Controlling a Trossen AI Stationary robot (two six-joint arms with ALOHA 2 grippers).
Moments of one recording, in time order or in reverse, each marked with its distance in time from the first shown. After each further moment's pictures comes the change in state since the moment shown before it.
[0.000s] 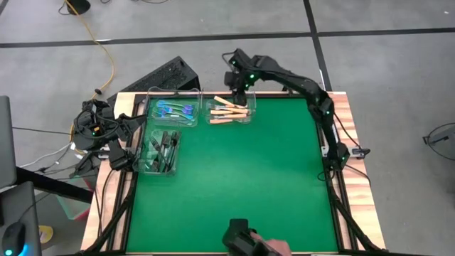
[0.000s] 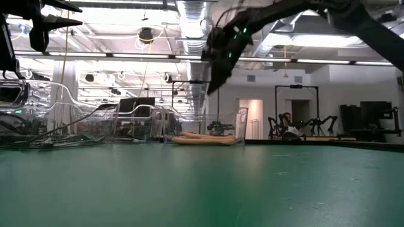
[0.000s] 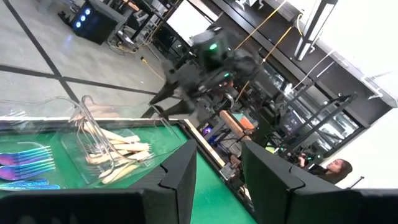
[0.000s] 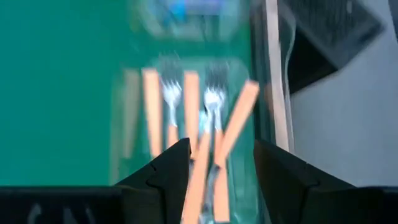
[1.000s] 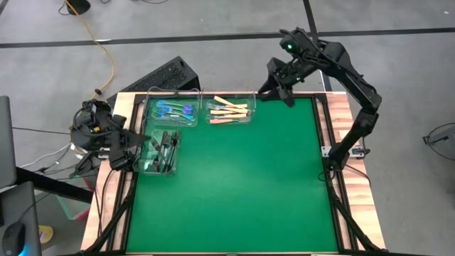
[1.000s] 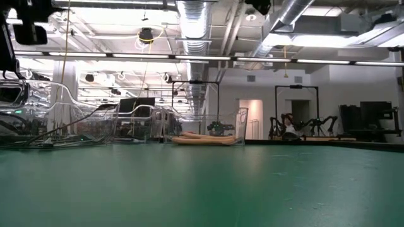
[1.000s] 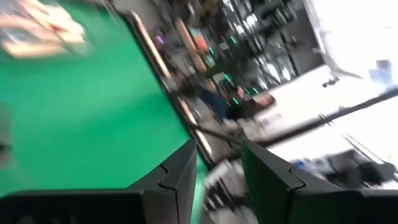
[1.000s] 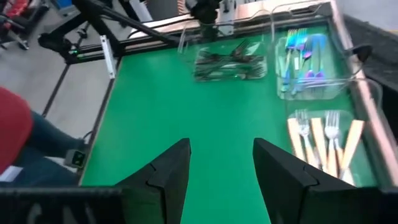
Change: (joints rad) left arm 0.000 0.000 0.000 0.063 0.416 -0.237; right arm 0.019 -0.539 0.015 -0.340 -0.453 0.248
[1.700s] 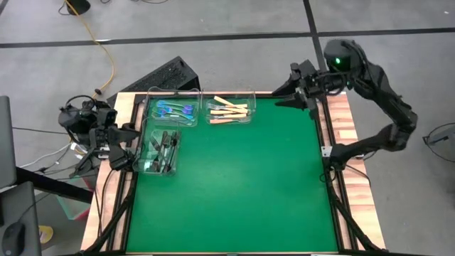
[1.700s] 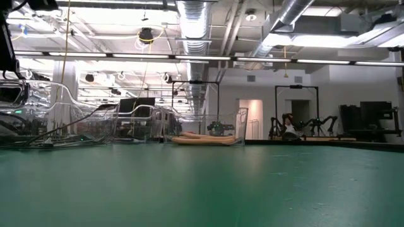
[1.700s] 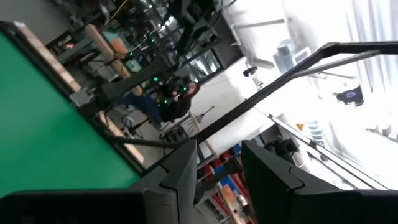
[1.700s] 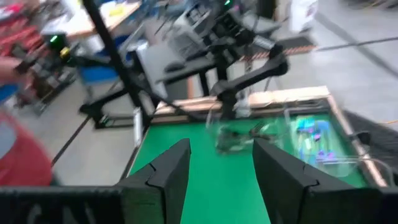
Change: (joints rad) left arm 0.000 0.000 0.000 0.588 0.210 0.574; right arm 0.131 -0.351 -0.267 0.375 0.010 0.276
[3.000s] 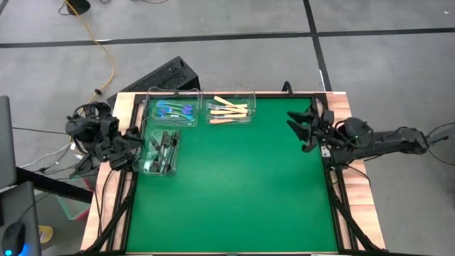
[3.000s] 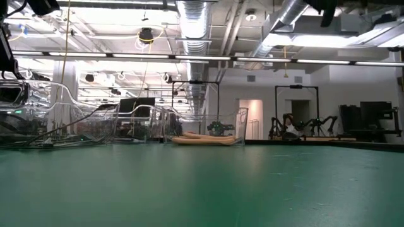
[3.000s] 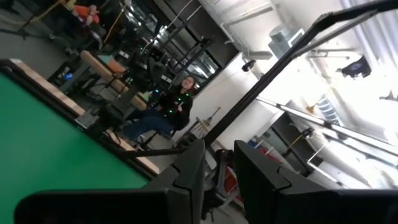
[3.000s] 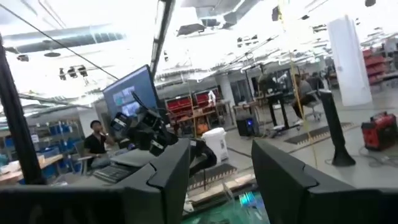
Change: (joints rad) left arm 0.000 -0.003 -0.147 0.213 0.014 0.250; right arm 0.490 -0.758 -1.428 1.395 0.971 0.209
